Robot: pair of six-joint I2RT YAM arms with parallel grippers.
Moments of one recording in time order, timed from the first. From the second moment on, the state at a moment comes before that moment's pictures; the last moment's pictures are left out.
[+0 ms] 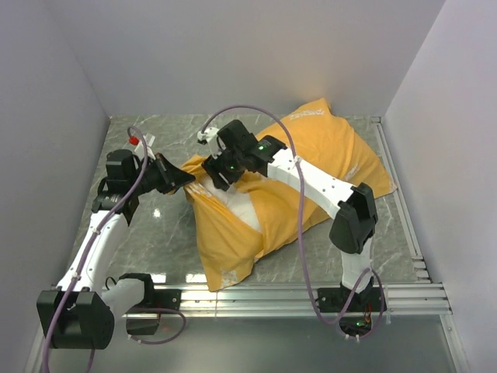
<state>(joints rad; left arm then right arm) -0.03 1.03 0.82 -0.21 0.74 -0.69 0.83 1.94 1.85 -0.76 -0.20 -0.06</state>
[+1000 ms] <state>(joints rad) -0.14 1.23 0.96 -0.11 0.75 -0.65 0.70 1.81 1.59 -0.83 -0.30 0.01</state>
